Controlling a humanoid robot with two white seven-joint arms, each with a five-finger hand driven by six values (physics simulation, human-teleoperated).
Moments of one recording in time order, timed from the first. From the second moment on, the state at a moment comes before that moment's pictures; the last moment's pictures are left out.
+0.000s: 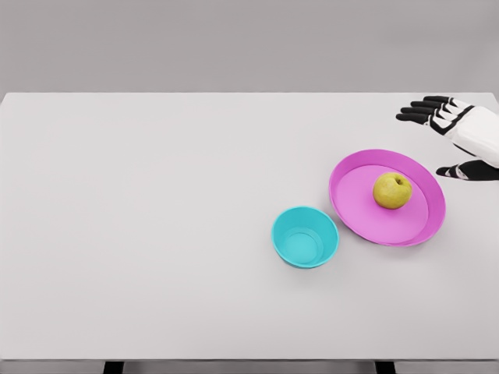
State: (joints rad) left arm 0.03 0.00 -0.25 -0.14 0.18 -0.02 -0.02; right arm -0.23 -1.08 0.30 -1.62 0.25 -0.61 0.07
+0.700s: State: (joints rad) left arm 0.03 0.00 -0.25 -0.14 0.18 -0.02 -0.02; right arm -0.56 -0.98 0.45 -1.37 0.25 -0.61 0.60
